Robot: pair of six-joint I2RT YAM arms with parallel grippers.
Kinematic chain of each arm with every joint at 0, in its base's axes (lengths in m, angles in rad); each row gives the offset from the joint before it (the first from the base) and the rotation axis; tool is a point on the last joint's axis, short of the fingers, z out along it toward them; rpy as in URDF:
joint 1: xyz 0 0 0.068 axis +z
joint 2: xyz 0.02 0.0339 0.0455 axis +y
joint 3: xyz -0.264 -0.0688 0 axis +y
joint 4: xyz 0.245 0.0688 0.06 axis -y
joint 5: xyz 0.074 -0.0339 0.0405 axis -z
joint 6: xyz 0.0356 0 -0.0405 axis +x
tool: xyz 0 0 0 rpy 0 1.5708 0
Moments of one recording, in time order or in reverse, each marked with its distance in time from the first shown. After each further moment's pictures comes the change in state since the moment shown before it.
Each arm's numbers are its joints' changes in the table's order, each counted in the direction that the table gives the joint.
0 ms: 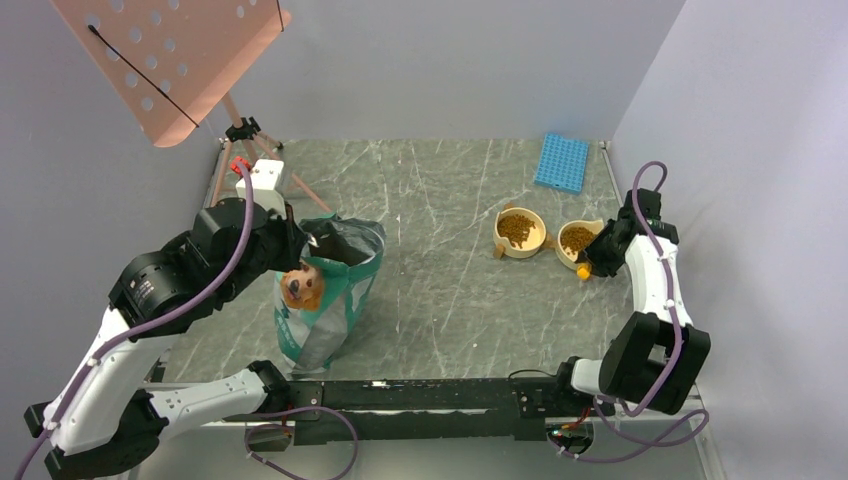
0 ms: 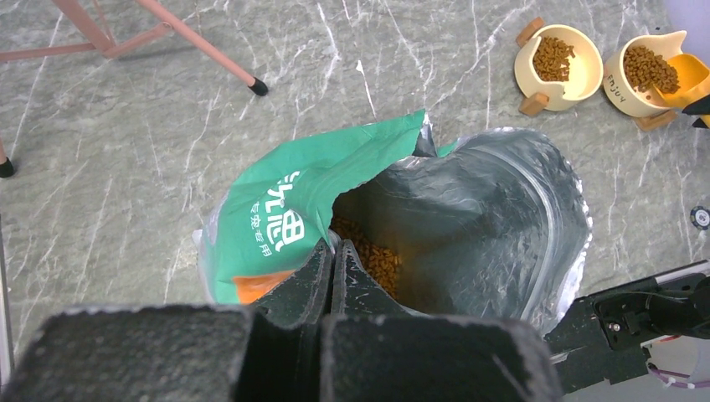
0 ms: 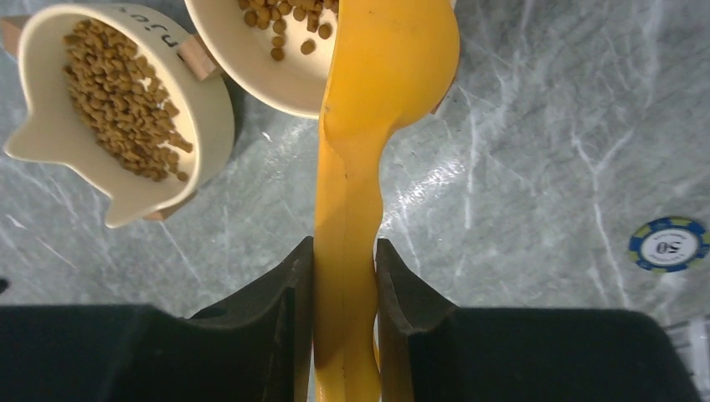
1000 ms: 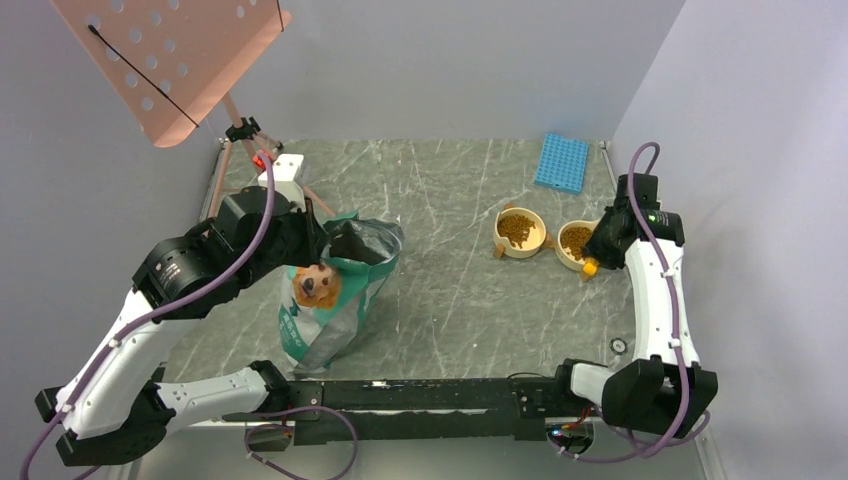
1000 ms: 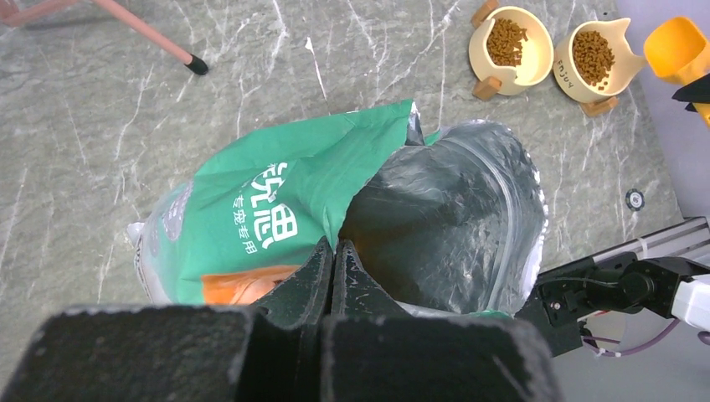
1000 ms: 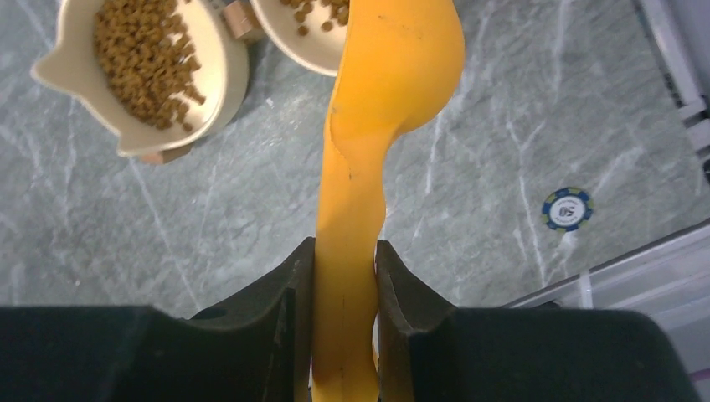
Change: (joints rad) left arm -0.003 0.073 -0.012 0.025 0.102 -0.089; right arm 0.153 -0.124 -0.183 -0.229 0.217 -0.088
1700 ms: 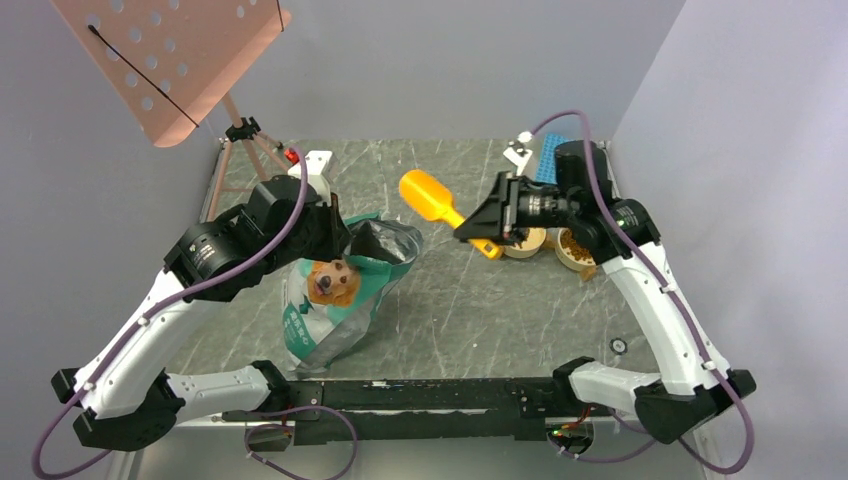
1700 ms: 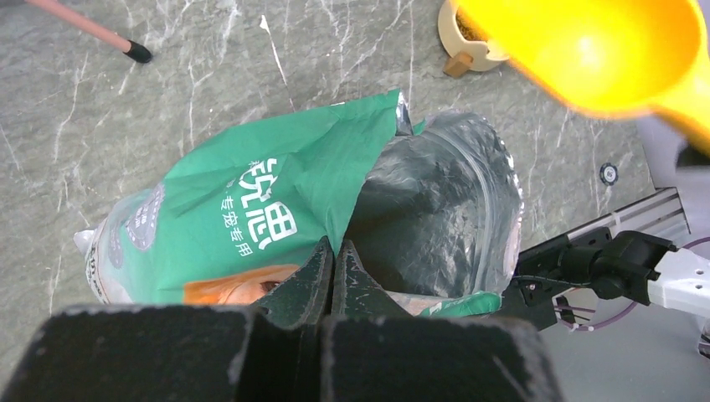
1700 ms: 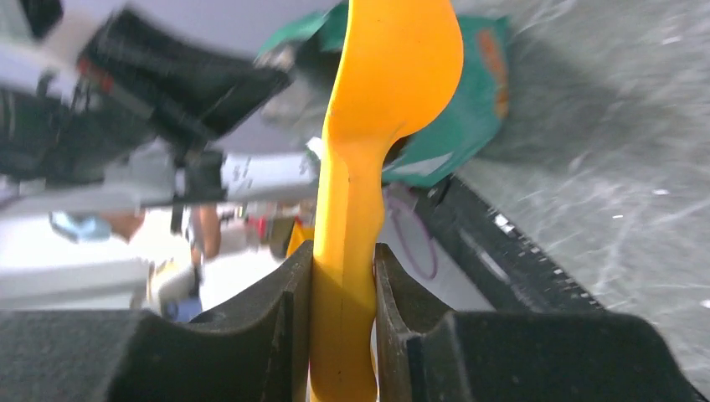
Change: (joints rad) left arm 0.000 0.086 0.000 0.048 0.093 -0.019; right arm 0.521 -0.032 -0.232 0.248 -0.917 0.336
